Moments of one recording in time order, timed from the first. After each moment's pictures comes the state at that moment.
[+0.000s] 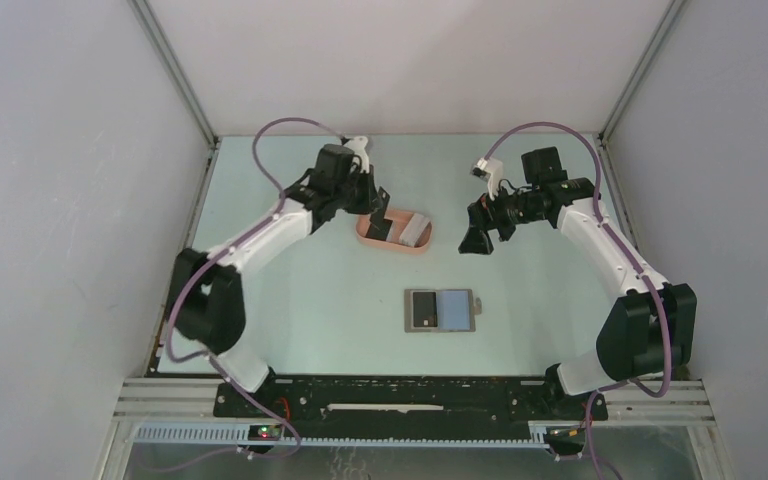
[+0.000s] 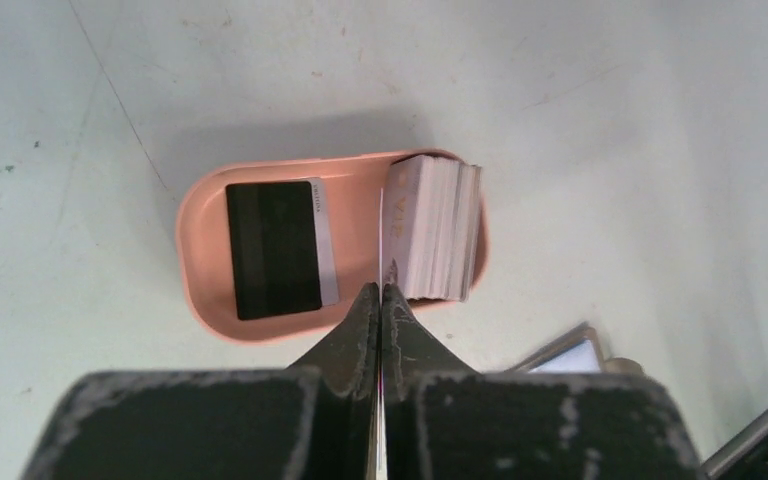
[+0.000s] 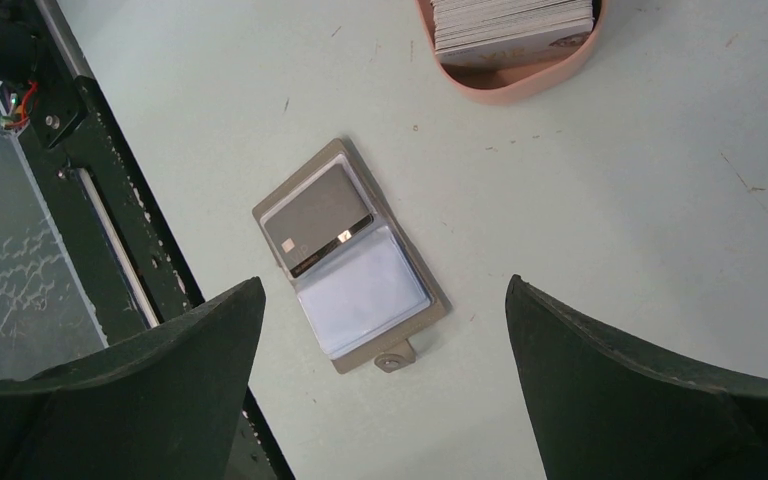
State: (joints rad) left arm -0.48 1.72 1.35 -0.31 0.15 -0.33; right arm 0.20 1.48 1.27 -0.80 -0.77 -0.41
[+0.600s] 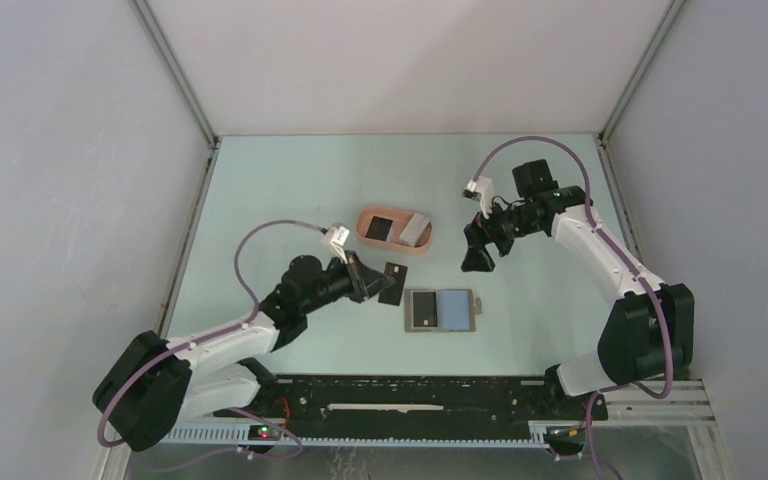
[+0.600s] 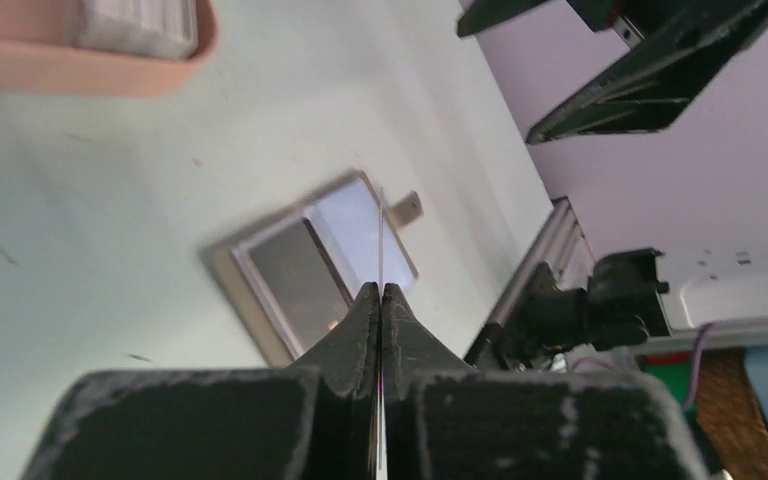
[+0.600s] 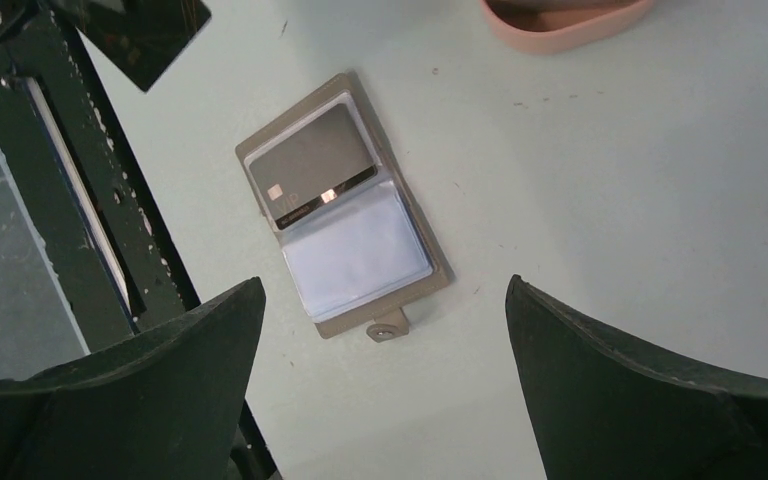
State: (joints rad) left arm -0.65 1.09 0.38 0.49 0.29 -0.74; right arm 0.23 1.47 1.20 -0.86 -0.74 -0.55
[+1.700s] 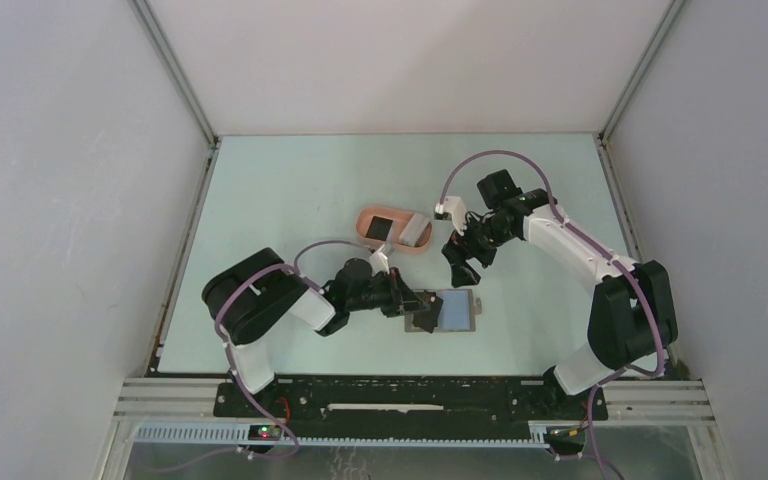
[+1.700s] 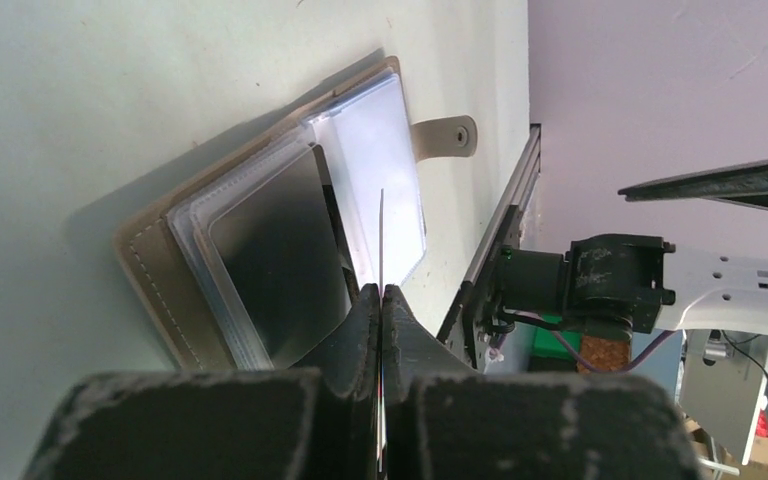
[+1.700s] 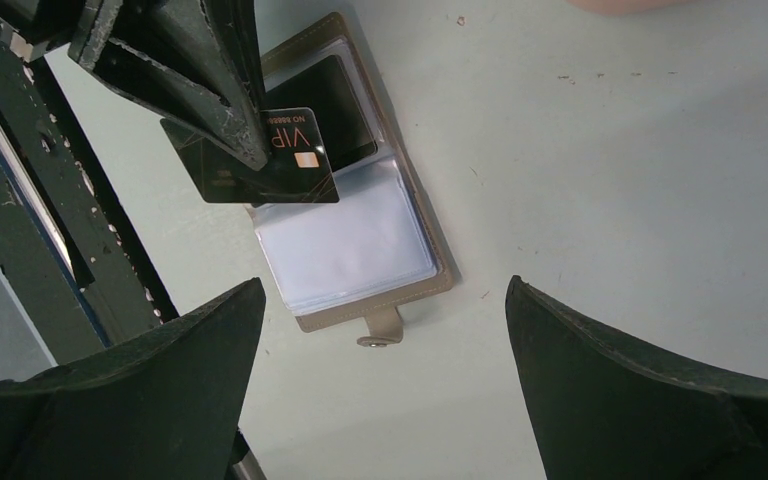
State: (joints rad) left arm -0.79 1.81 0.46 0.97 0.45 -1.09; right arm 0.40 1.56 1.20 -0.86 -0.56 -0.59
